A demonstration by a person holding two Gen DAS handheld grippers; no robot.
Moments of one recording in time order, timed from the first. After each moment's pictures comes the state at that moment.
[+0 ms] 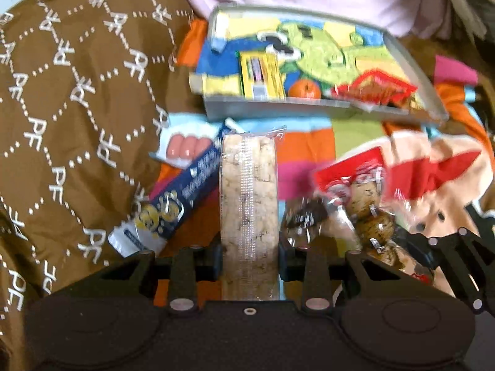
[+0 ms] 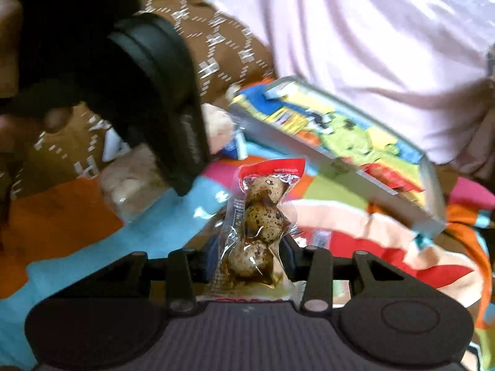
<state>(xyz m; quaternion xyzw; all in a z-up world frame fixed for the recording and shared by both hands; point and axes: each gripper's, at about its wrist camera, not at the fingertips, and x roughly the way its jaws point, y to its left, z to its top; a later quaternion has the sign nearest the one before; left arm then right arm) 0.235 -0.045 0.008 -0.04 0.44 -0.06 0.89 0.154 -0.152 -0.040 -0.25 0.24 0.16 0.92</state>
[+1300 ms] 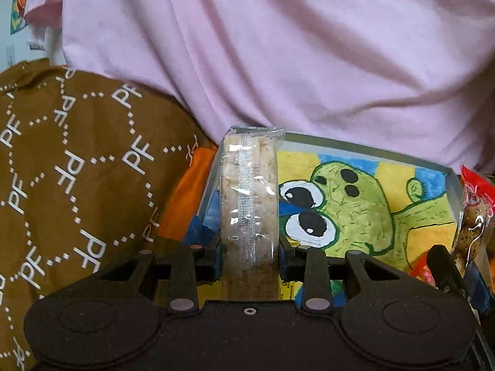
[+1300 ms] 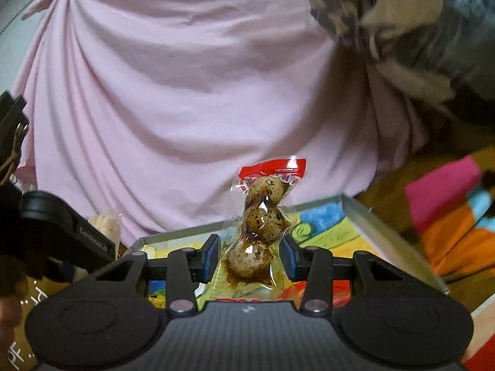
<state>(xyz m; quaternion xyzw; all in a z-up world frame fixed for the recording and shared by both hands) 0.416 -0.072 0.052 -0.09 0.33 0.04 0.94 0.330 -0.252 0.006 0.09 0.04 0.04 0.99</state>
